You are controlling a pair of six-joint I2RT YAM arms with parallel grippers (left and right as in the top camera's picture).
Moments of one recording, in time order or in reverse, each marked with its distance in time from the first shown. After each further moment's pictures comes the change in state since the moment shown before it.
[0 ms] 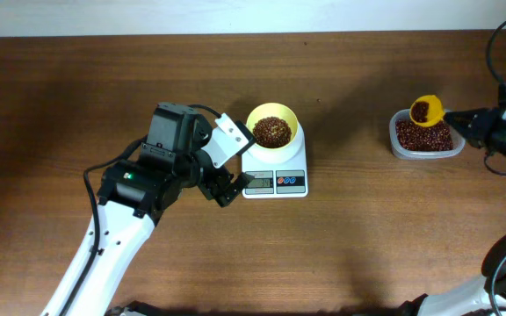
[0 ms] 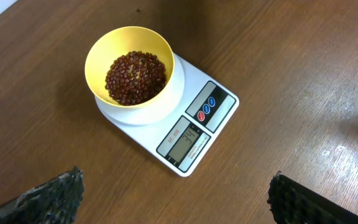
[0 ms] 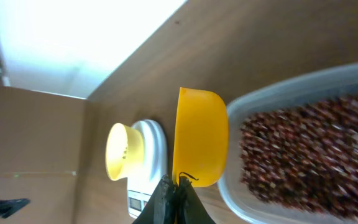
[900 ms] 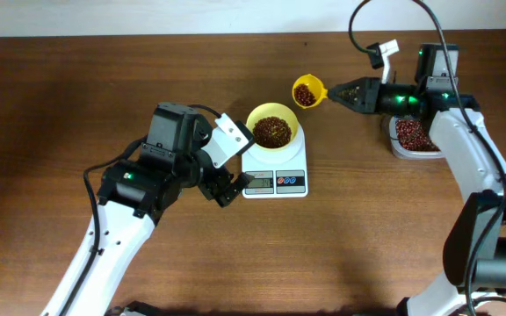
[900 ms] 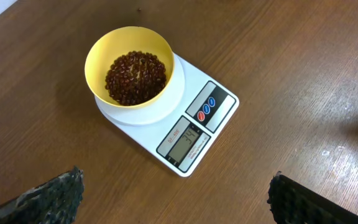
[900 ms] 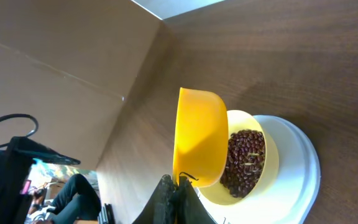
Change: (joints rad) left arm 0.000 0.000 0.000 0.000 0.000 0.000; right arm 0.575 0.003 -0.011 0.417 -0.063 0.274
